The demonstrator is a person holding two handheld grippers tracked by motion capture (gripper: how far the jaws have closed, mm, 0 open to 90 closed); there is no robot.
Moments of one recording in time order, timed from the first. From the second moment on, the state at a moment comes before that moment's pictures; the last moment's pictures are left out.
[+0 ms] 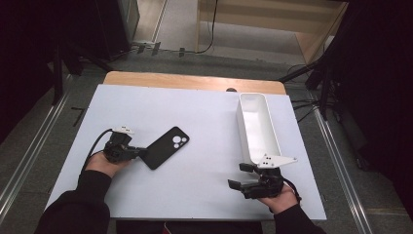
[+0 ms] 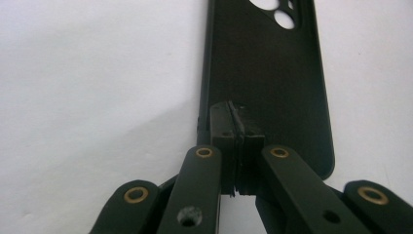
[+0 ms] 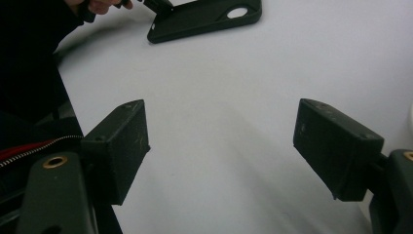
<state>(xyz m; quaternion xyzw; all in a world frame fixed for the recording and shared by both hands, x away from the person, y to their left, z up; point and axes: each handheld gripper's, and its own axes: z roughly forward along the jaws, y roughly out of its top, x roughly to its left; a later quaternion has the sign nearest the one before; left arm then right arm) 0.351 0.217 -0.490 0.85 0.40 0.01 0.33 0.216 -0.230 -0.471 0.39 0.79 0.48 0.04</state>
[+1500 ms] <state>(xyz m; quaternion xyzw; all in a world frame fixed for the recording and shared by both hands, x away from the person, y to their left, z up) 0.285 0.212 -0.459 0.84 0.31 -0.03 0.44 0.215 -0.233 -0.472 0.39 0.78 0.48 0.04</state>
